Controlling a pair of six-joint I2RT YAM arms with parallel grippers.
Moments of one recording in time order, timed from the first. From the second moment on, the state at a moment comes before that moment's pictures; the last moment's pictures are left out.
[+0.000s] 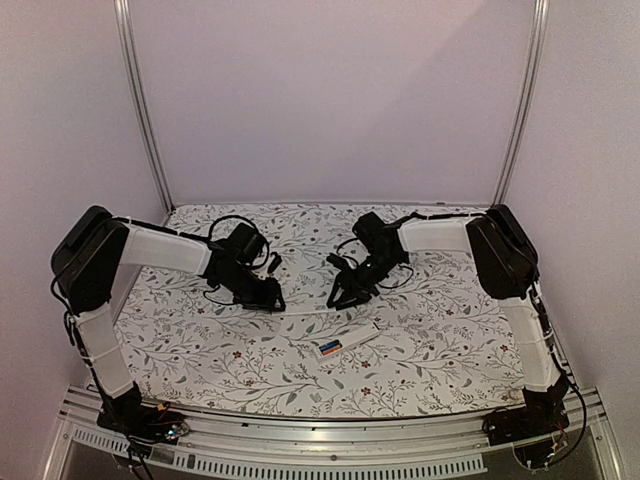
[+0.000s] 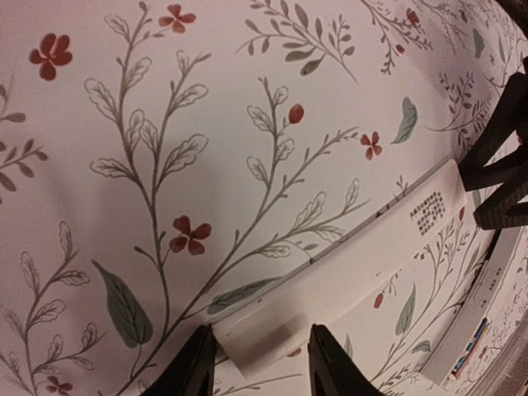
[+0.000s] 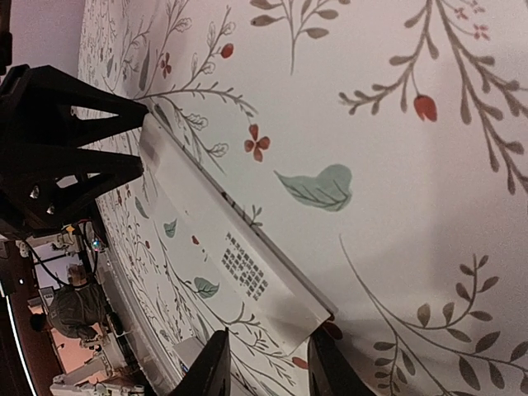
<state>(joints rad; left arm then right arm) -0.61 1.86 1.06 -0.31 0.24 -0.37 0.67 2.36 1.76 -0.67 -0.78 0.24</state>
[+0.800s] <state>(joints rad) -0.62 1.88 1.05 -0.23 0.28 -0.37 0.59 2.31 1.46 -0.13 -0.98 0.64</state>
